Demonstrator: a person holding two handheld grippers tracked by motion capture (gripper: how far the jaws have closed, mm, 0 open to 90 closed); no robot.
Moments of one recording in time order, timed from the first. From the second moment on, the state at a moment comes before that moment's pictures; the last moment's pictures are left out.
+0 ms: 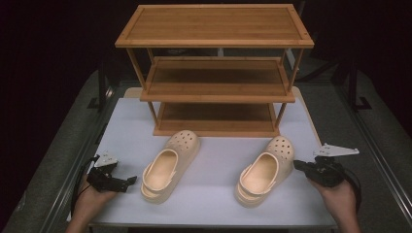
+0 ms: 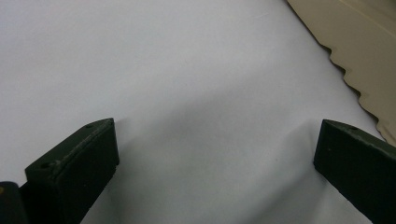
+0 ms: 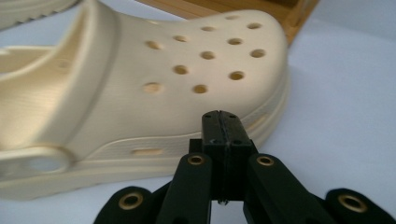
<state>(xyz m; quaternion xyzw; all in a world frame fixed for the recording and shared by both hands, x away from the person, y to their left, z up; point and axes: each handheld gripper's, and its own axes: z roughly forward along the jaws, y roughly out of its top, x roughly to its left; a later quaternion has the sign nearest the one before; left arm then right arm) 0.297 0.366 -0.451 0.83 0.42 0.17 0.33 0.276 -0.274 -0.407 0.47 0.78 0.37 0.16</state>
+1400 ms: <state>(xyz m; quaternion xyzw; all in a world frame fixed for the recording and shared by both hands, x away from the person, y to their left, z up) 0.297 0.366 -0.451 0.83 0.42 0.17 0.33 0.330 -0.273 -0.436 0.47 0.79 0.37 0.12</state>
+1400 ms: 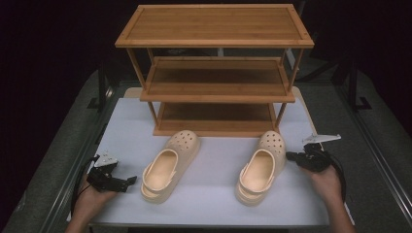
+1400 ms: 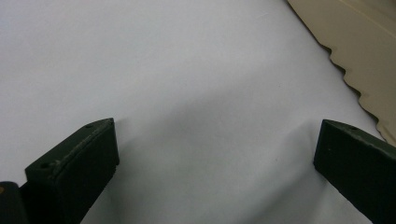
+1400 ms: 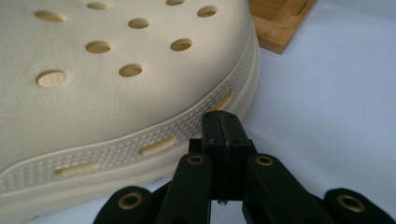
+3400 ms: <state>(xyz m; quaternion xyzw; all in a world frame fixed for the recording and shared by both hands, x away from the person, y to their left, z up) 0.297 0.366 -0.451 0.83 0.42 0.17 0.33 0.401 -0.141 -0.428 0.38 0.83 0.41 0.08</state>
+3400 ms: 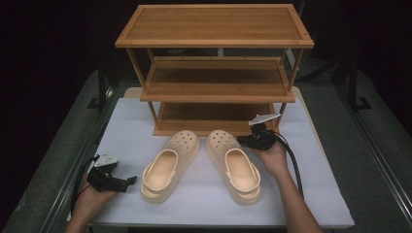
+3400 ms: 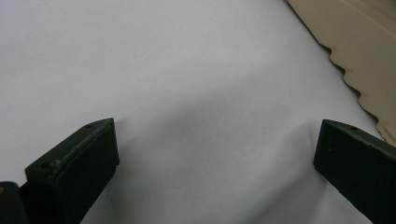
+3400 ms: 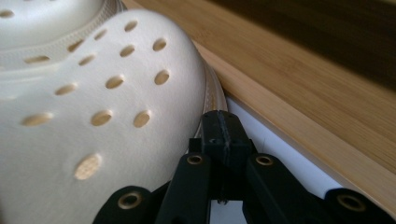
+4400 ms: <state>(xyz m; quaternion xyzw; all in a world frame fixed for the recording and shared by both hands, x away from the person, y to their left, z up) 0.297 0.366 -0.451 0.83 0.42 0.17 0.33 0.317 -0.161 -0.388 0.36 0.81 0.45 0.08</state>
